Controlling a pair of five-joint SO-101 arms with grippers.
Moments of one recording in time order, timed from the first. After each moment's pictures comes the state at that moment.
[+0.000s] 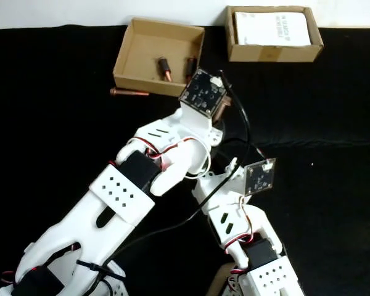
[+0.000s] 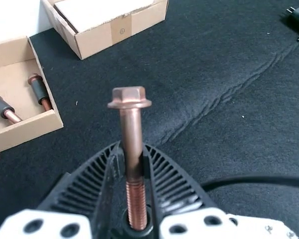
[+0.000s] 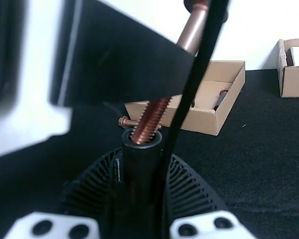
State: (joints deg) left arm 33.8 -28.6 27.9 44.2 9.5; right arm -28.9 -90.5 95.9 7.9 -14.6
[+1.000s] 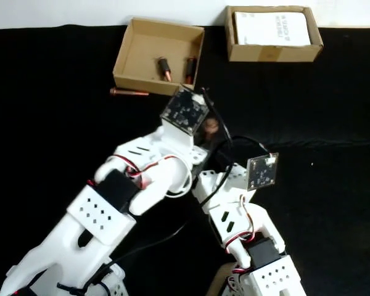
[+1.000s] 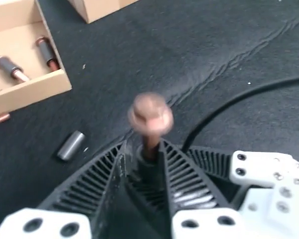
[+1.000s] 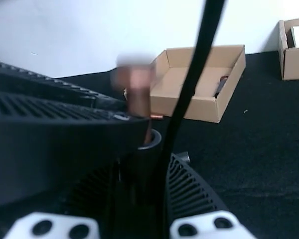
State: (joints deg) left arm 31.8 -41.2 35.1 54.0 9.2; right arm -28.9 -90.6 90.9 16.0 -17.8
